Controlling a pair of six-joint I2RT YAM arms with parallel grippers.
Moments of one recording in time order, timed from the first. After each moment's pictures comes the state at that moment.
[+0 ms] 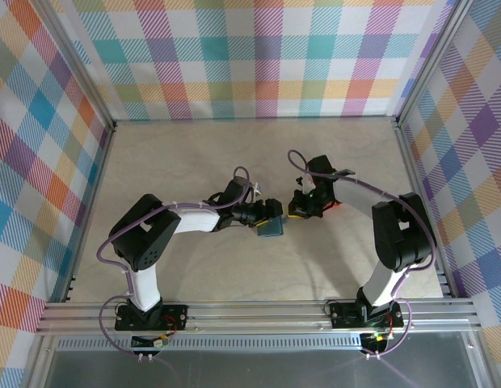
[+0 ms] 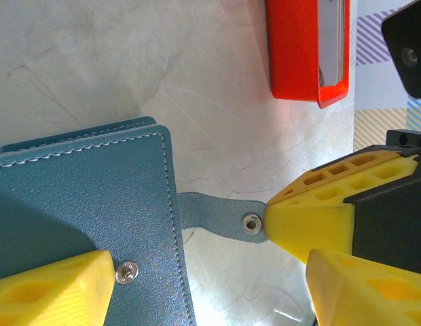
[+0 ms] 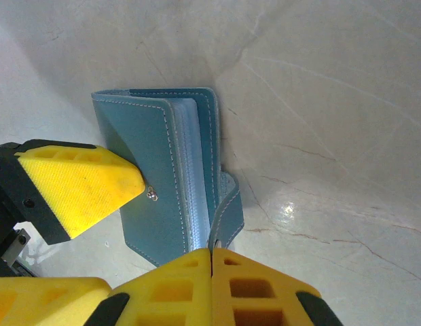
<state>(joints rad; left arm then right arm) -0.70 1.85 0.94 0.22 0.45 -0.93 0.36 1.72 1.07 -0.64 -0.52 0.40</state>
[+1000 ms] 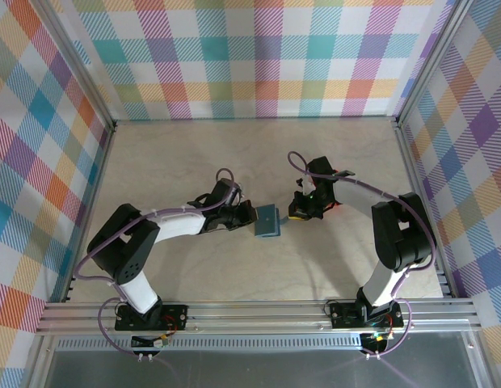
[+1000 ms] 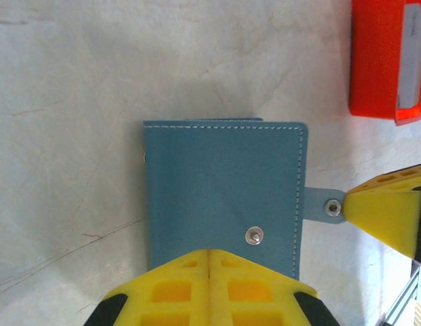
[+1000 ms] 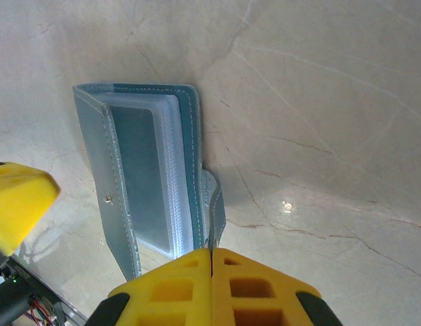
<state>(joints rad) -0.65 1.70 0.86 0.02 0.31 -0.88 0.36 1.72 1.06 -0.63 -0.52 0.40</state>
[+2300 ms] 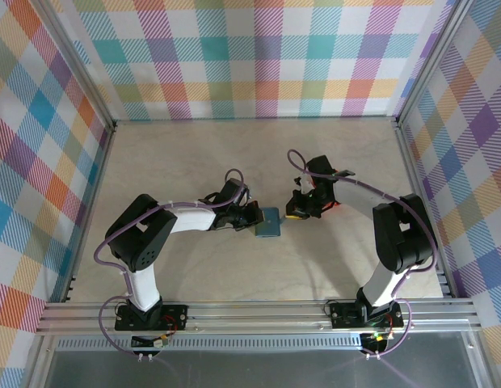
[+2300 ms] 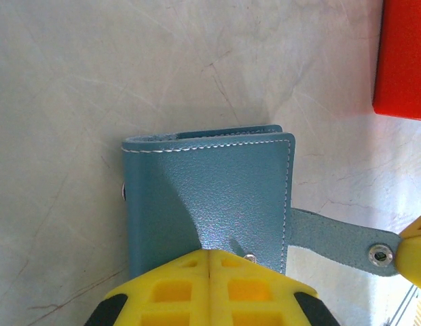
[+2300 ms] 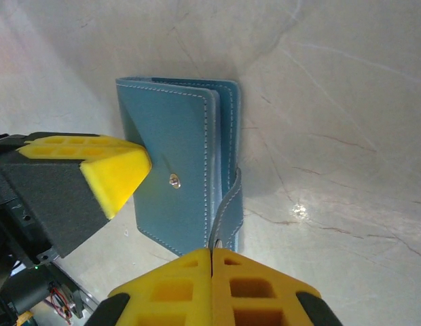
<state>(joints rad) -0.67 1.84 0.93 0.06 0.35 -0.90 0.38 1.70 1.07 -0.62 -0.58 0.41</state>
